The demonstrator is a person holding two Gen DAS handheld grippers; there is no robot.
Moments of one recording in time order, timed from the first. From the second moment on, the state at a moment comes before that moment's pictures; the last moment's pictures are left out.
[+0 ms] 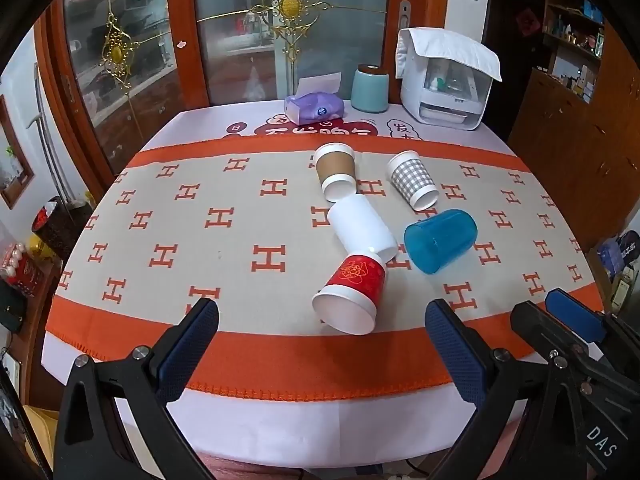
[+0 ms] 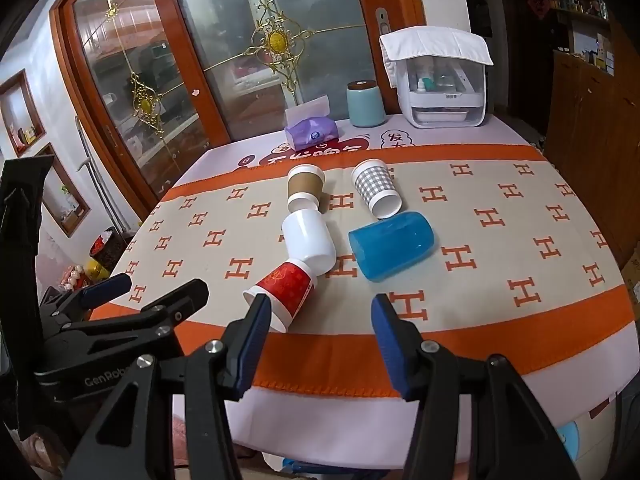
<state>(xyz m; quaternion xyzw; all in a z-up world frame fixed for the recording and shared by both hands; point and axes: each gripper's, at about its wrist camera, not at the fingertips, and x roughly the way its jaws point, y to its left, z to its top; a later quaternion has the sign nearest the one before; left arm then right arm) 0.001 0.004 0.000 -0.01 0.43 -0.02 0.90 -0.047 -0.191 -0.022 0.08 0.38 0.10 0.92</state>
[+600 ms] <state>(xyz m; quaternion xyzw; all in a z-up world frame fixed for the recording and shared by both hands) 0.002 0.005 -0.004 -0.03 0.43 -0.03 0.90 -0.043 -0.193 -0.027 0.08 0.38 0.10 0.91</state>
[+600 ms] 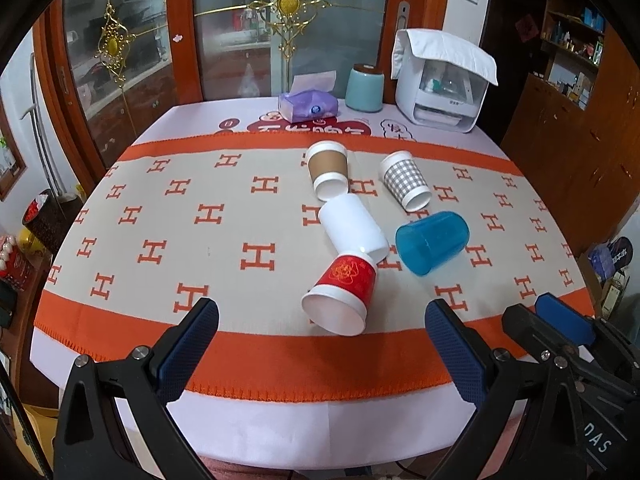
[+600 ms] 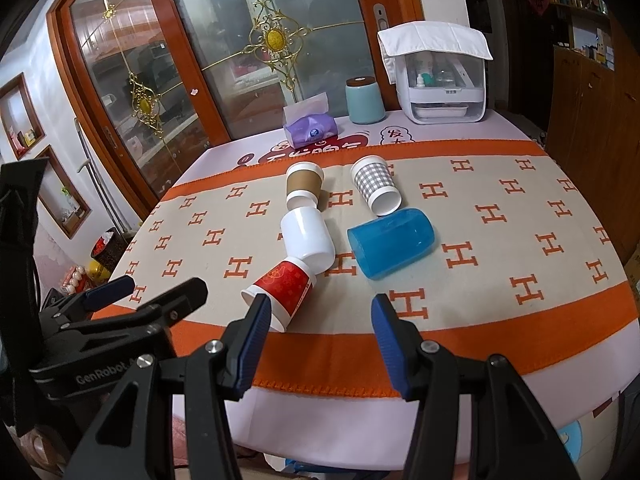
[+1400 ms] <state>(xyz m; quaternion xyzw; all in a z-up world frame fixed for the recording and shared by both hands) 0.022 0.003 0.003 0.01 0.43 -0.04 0.90 -0.022 -0.192 -0.023 0.08 0.39 0.11 0.91</state>
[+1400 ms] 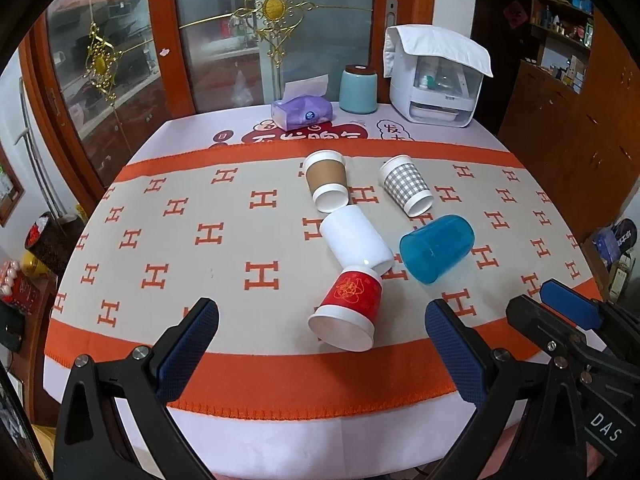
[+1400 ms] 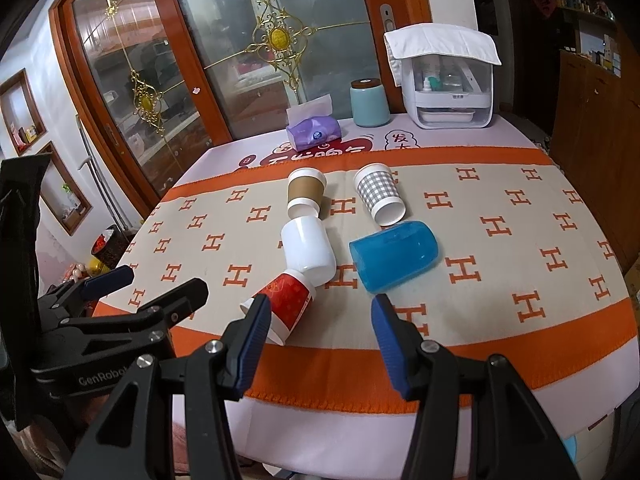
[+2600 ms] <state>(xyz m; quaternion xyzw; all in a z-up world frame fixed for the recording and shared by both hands) 0.134 0.005 -0.060 0.04 0.55 -0.09 0.83 0.058 -0.208 -0.079 0.14 0.50 0.10 0.85</state>
